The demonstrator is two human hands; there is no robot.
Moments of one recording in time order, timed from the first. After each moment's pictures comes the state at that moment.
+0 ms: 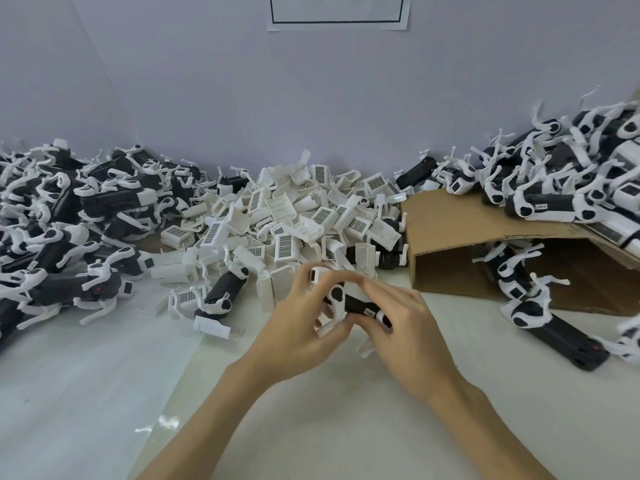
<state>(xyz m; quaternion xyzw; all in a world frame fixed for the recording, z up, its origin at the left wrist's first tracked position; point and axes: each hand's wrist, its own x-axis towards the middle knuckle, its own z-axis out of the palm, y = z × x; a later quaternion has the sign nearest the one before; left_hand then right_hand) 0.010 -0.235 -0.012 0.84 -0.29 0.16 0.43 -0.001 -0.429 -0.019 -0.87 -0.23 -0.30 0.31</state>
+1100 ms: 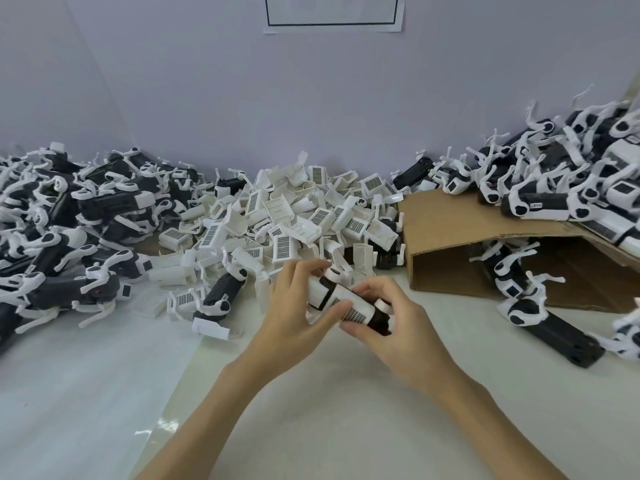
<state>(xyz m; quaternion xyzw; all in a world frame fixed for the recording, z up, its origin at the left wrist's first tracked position) 0.018 -0.230 -0.017 0.85 -0.22 0.17 0.45 -0.002 -0.435 -0.019 -0.83 -0.18 -0.12 0.51</state>
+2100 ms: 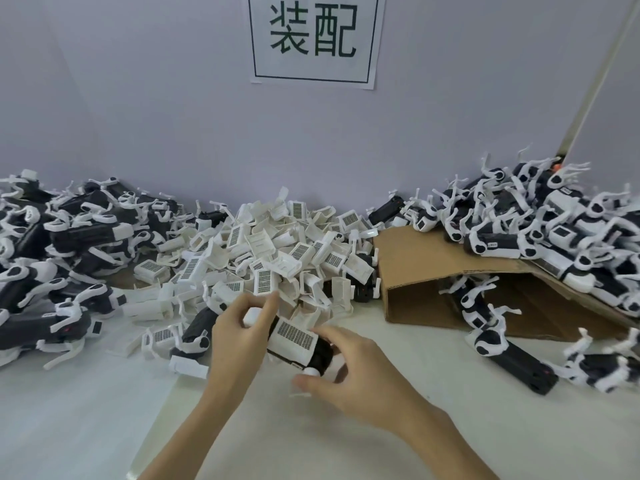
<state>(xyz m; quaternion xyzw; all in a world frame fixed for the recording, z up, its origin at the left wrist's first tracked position) 0.021 -0.218 0.000 0.72 0.02 0.19 0.66 -0.012 -0.412 0.003 -0.90 -0.21 -0.04 0.39</state>
